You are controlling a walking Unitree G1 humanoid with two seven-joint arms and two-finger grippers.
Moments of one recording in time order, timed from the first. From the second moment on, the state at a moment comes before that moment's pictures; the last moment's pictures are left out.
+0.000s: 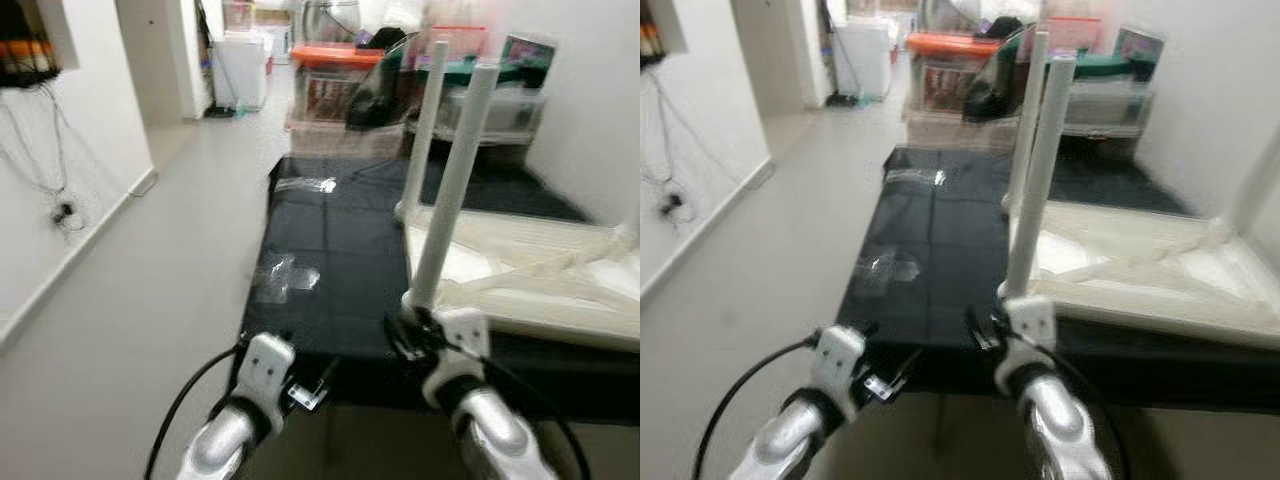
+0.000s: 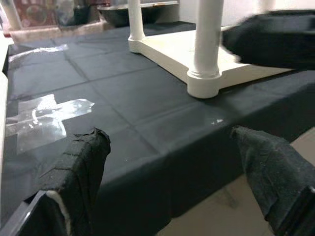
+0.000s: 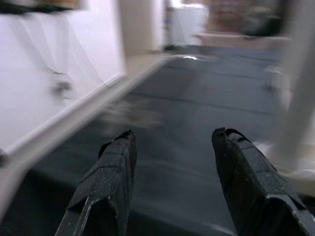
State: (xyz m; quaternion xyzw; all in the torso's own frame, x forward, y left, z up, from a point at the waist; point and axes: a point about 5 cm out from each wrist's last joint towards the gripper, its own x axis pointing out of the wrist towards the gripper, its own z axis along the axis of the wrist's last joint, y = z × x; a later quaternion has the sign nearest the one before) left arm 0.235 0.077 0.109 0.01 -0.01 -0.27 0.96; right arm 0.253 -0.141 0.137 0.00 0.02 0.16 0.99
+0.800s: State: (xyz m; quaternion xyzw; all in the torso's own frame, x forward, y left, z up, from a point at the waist) left arm 0.242 0.099 0.110 -0.01 -0.01 -0.18 0.98; right arm 0.297 -0.125 0.136 -0.02 0.00 0.17 0.99
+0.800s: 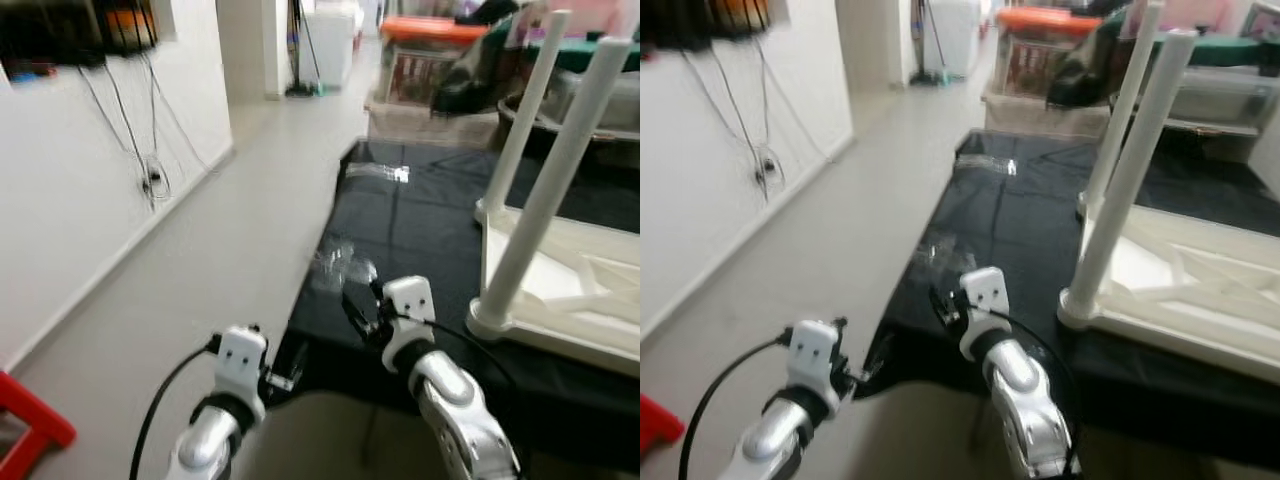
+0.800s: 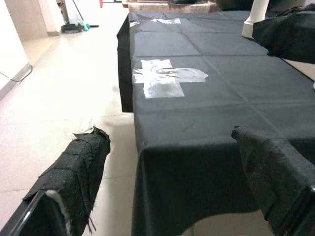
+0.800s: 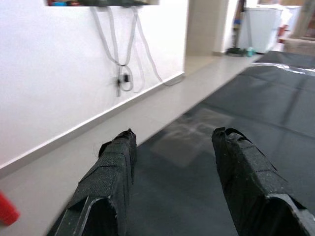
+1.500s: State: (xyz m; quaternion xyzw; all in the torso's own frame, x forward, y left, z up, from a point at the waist) left arm 0.241 0.099 0.107 0.00 0.00 -0.18 0.98; right arm 0.308 -0.112 0.149 -0.01 -0.05 0.17 0.98
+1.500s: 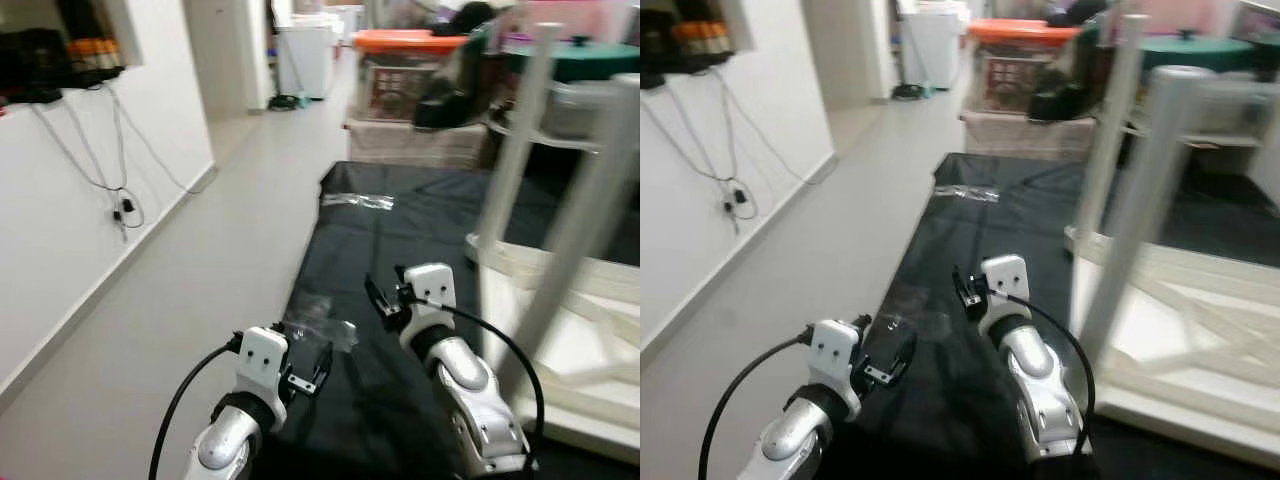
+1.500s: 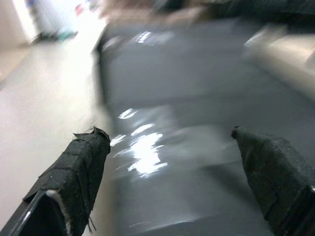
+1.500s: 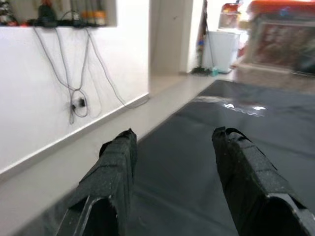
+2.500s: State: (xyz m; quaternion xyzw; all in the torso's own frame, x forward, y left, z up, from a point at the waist) left arm 0.237 0.093 0.112 -0.01 0.00 -0.19 0.98; right arm 0.339 -0.197 0.159 -0.07 0.05 -0.34 0.94
